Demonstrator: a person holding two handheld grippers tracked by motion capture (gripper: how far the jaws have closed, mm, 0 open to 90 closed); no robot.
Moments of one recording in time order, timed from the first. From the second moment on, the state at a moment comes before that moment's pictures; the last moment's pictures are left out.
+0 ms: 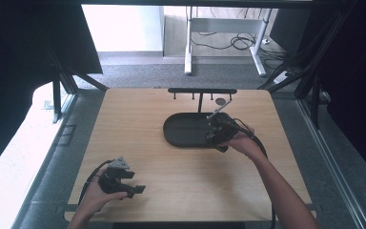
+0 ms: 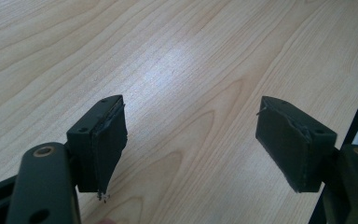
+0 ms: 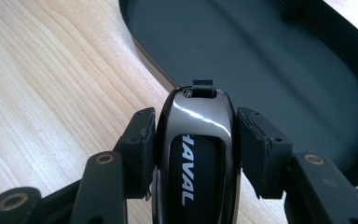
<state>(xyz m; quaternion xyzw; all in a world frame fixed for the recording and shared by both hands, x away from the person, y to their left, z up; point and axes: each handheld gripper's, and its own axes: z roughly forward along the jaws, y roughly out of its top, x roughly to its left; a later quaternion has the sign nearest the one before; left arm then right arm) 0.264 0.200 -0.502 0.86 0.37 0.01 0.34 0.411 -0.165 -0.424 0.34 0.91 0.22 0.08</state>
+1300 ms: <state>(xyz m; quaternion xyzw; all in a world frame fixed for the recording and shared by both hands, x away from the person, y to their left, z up) 0.265 0.208 -0.500 0.86 0.38 0.01 0.35 0.467 -0.125 -0.448 0.32 0.91 0.23 0.07</state>
